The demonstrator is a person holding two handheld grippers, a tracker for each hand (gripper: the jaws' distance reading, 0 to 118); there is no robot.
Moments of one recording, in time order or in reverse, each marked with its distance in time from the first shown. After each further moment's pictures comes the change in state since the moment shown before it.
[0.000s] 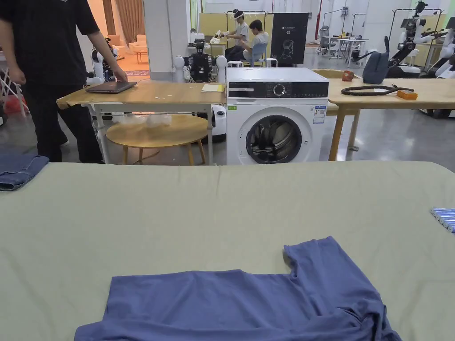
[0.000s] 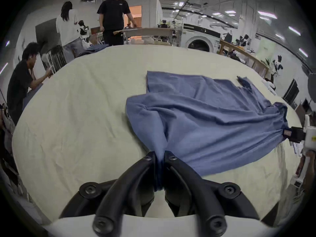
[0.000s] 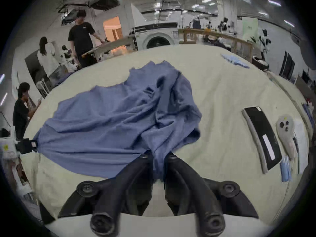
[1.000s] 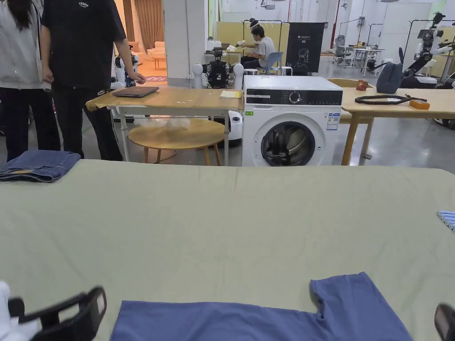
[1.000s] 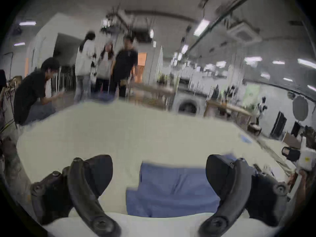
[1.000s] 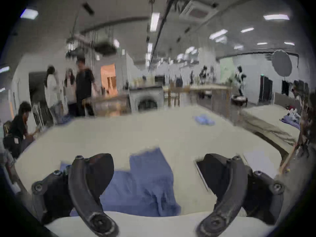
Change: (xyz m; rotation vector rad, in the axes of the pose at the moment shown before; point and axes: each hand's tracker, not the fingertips) left arm -0.025 0.015 0.195 0.620 -0.105 0.097; right arm -0.030 0.004 0.198 0.592 -0.114 -0.017
